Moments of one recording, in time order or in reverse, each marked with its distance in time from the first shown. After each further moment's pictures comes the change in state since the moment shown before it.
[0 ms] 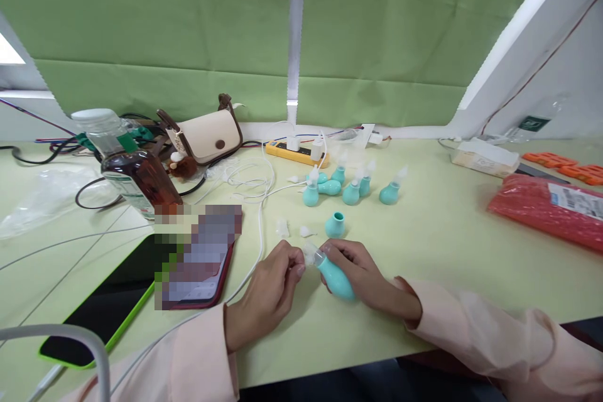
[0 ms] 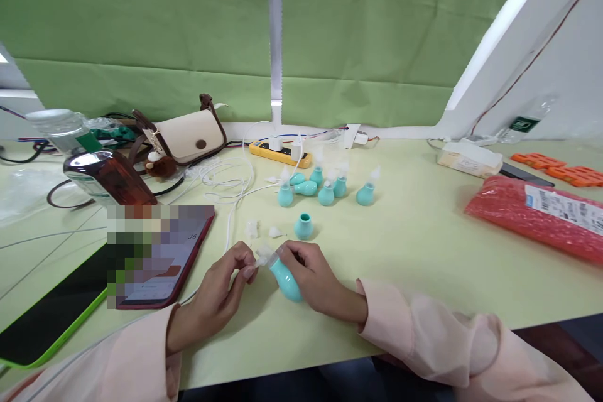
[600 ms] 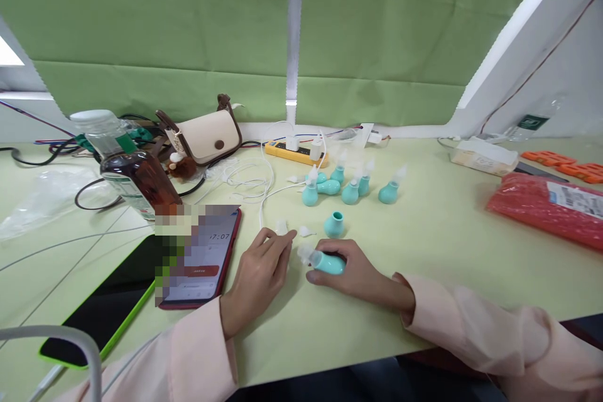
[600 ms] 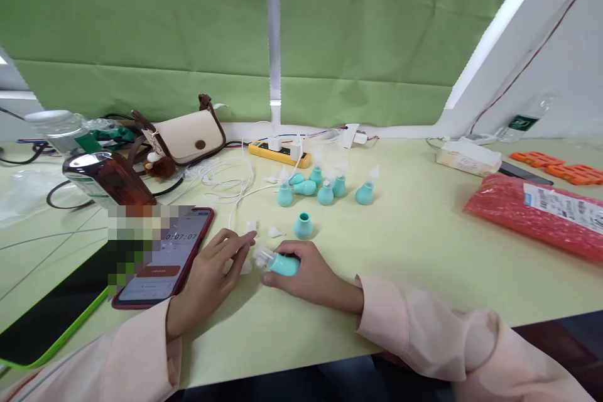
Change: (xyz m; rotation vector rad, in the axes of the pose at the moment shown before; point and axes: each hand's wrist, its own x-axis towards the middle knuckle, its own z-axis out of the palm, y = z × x) left_hand 0.009 -0.015 -0.008 0.348 0.160 0.105; right_hand 0.004 0.003 -0.003 -0.370 -0.076 -0.246
